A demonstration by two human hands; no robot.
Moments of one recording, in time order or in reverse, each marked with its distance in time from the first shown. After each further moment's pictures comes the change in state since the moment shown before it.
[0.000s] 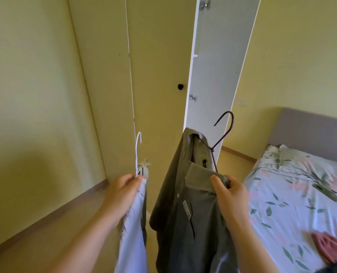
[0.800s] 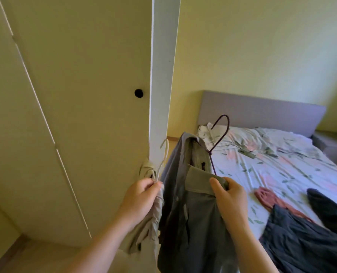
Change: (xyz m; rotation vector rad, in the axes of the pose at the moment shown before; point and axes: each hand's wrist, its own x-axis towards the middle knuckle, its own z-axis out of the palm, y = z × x) left_hand 0.241 0.014 0.081 0.035 -0.668 0.308; right_hand 0.101 0.014 0.098 -0.279 0.455 0.255
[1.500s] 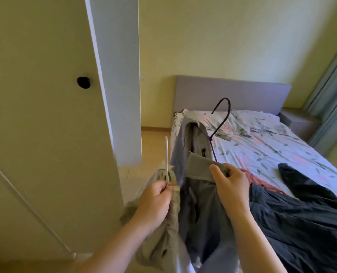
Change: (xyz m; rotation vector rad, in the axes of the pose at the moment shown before) left_hand 0.044 0.005 0.102 -0.164 -0.255 -0.130; right_hand 0.056 0.034 -0.027 -0.043 0.121 0.061
